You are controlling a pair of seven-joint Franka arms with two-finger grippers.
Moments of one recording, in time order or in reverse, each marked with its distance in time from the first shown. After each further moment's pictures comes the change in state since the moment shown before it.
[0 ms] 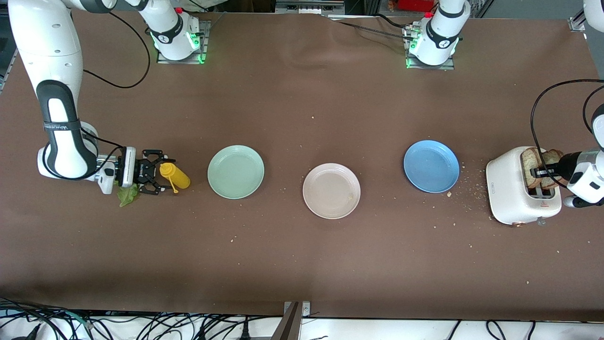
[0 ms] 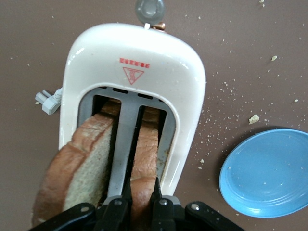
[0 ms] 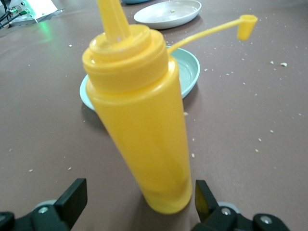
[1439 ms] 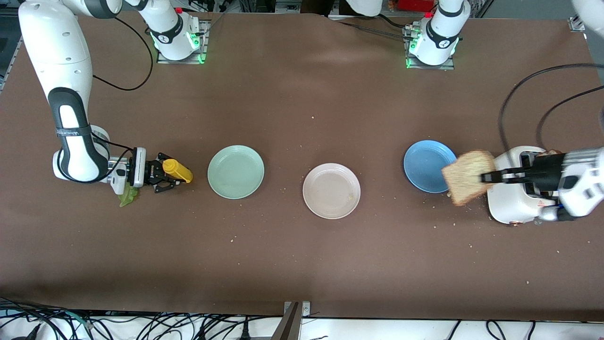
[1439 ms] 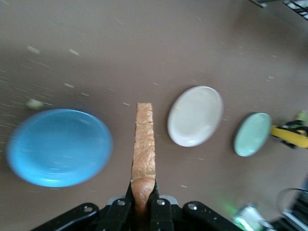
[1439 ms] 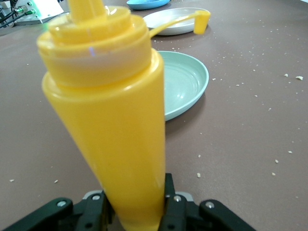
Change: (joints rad) left arm -0.173 0.114 -0.041 0.365 -0.654 -0.309 -0.189; right arm 0.010 0.034 0.020 0.007 0.044 0.004 -0.071
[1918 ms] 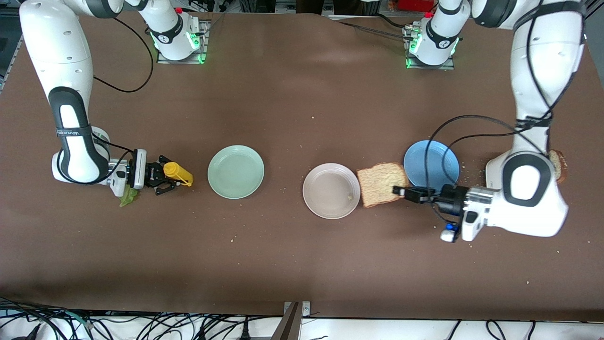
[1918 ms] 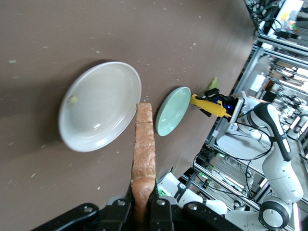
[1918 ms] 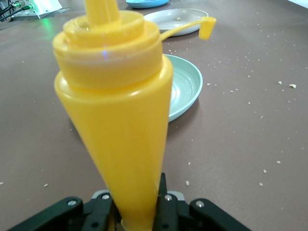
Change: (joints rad) left arm -0.112 0.270 -0.004 -0.002 -0.437 0.082 0.201; right arm 0.015 -0.001 -0.001 0.024 0.000 0.009 0.004
